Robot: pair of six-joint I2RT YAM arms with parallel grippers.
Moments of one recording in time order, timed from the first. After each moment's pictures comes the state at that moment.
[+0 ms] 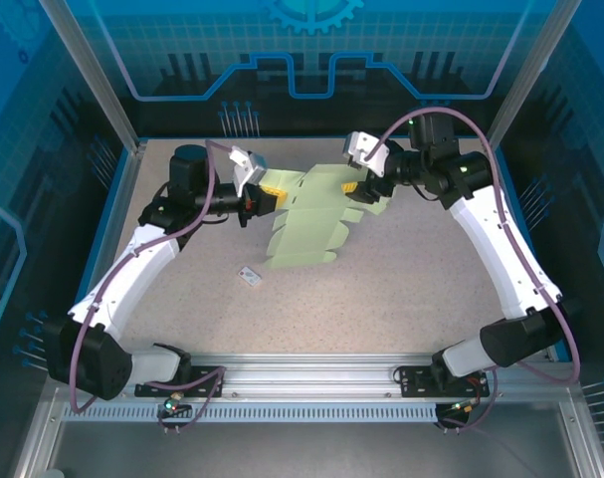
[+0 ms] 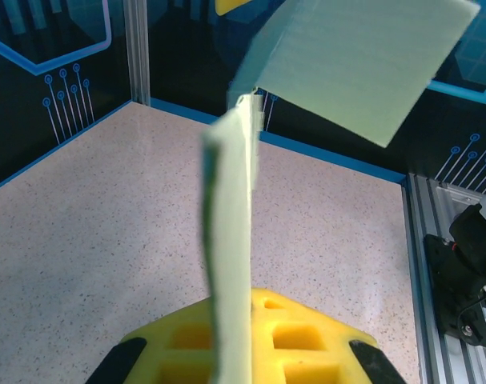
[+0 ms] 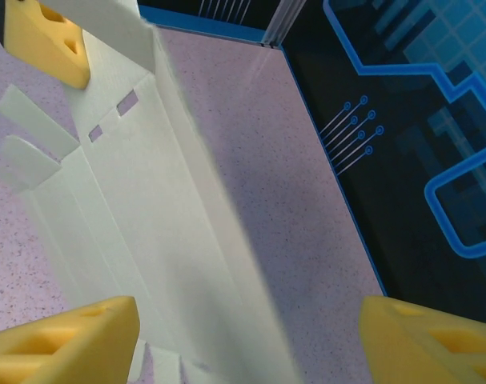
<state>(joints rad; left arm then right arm) -0.26 1.29 1.17 -0.27 0.92 0.18 0.36 1.48 1.74 -0.91 -0.52 -0.86</state>
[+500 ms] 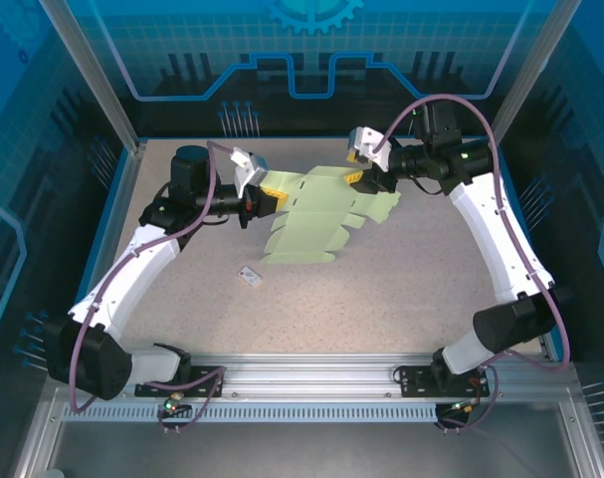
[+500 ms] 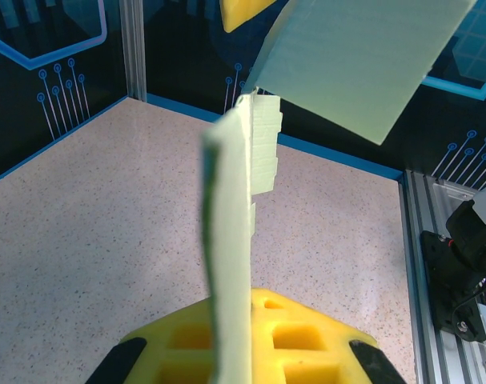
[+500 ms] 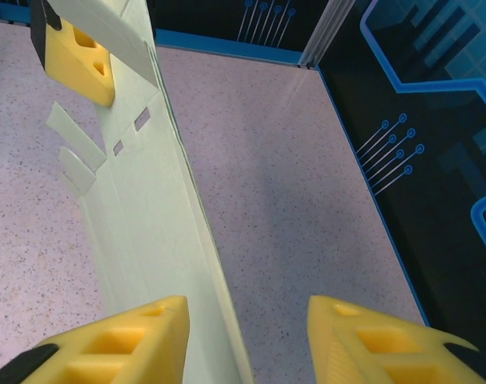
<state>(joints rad) -0.27 1.29 1.17 -0.28 0.92 0.18 0.30 1.55 1.81 -0.98 -0.70 -0.90</state>
